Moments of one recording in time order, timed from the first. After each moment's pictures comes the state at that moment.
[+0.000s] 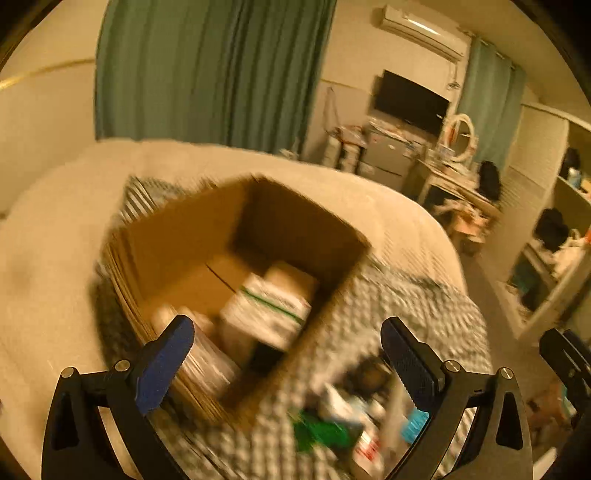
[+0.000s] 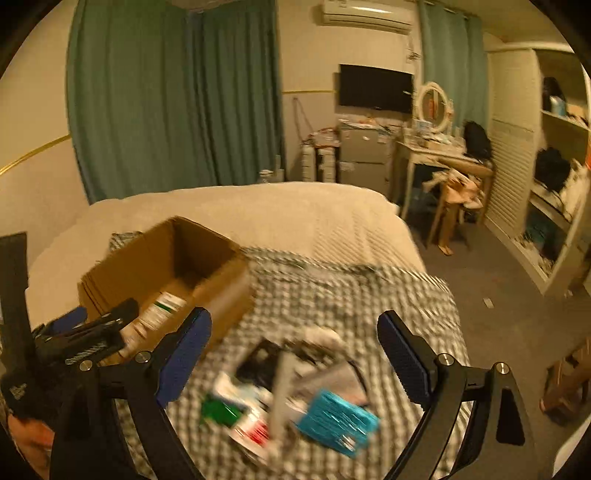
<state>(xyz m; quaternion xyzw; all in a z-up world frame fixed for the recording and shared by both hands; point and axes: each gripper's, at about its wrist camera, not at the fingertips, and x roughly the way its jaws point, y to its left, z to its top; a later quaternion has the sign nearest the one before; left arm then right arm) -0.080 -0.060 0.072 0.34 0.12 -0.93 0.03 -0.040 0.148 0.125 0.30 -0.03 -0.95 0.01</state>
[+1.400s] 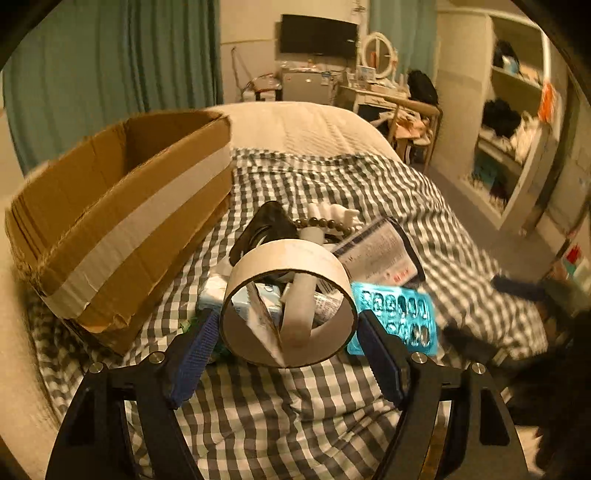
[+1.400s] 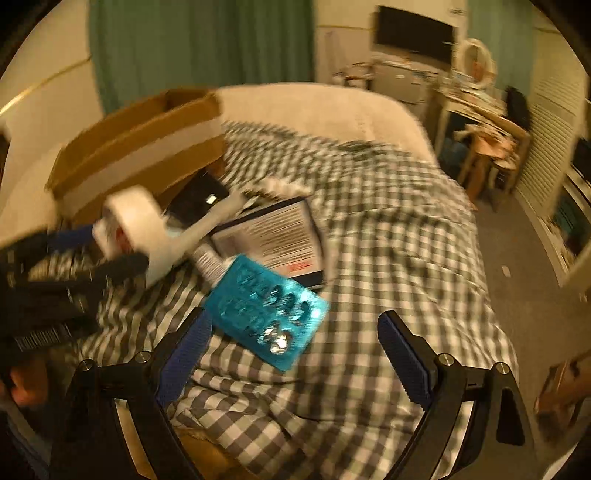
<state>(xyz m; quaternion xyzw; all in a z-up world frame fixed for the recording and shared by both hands) -0.035 0.061 -0.023 0.40 -0.01 -0.91 -0.08 -0.037 0.197 -0.029 0.42 0.06 -0.90 0.12</state>
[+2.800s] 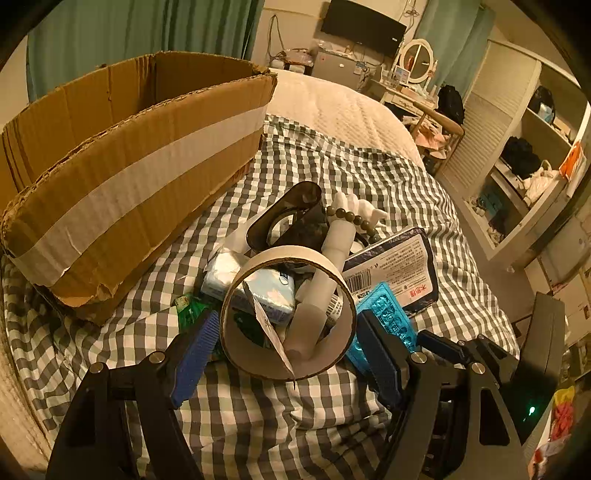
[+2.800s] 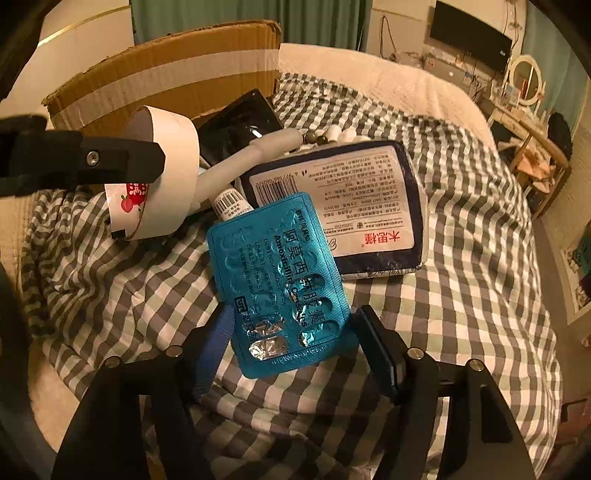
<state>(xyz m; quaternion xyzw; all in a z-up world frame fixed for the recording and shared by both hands) -0.076 0.038 -0.041 0.45 0.08 -0.89 -0.07 -0.056 0.159 -0.088 0.44 0.11 -0.88 0.15</state>
